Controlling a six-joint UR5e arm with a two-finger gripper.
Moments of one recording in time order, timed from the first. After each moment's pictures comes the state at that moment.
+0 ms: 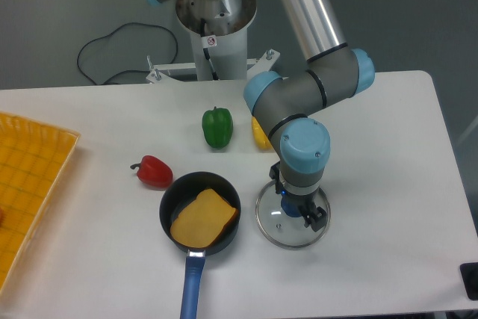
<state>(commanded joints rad) 2.52 -2.13 -1.53 -1.04 1.64 1.43</state>
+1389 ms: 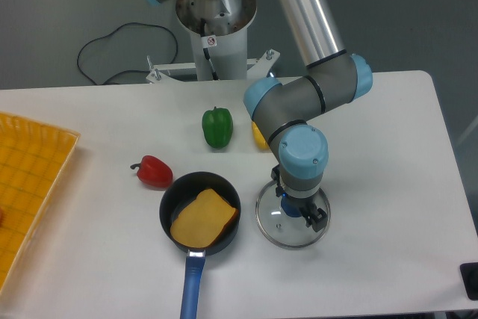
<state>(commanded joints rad) 2.51 -2.14 -1.55 -1.03 1.64 1.42</state>
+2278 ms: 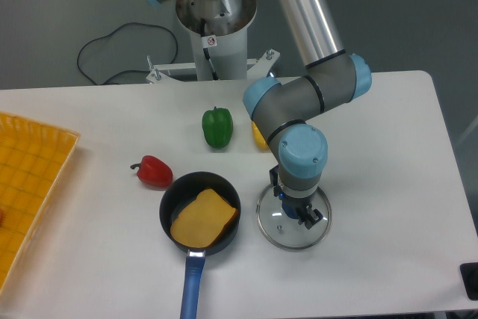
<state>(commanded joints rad) 2.52 -2.14 -1.55 -1.03 1.61 1.44</state>
